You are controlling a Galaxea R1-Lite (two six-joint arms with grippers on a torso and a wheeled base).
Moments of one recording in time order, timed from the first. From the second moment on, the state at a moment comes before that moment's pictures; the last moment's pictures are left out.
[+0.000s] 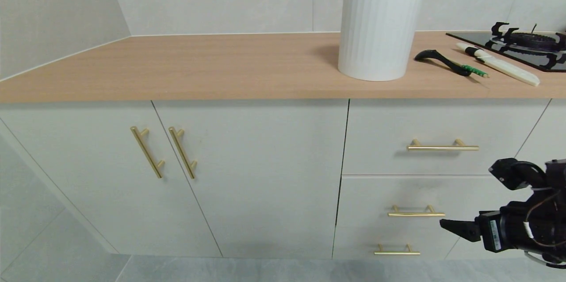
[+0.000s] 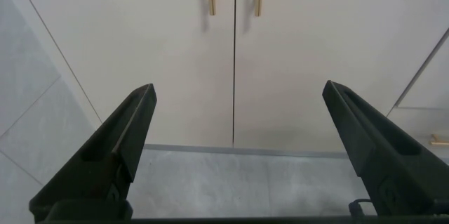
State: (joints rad) left arm 0.00 0.00 0.00 0.00 0.03 0.00; right arm 0.18 1.46 -0.42 -0.36 0.09 0.02
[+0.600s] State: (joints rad) left arm 0.00 0.00 0.00 0.00 0.03 0.00; right arm 0.15 1.78 -0.39 -0.64 0.02 0.02
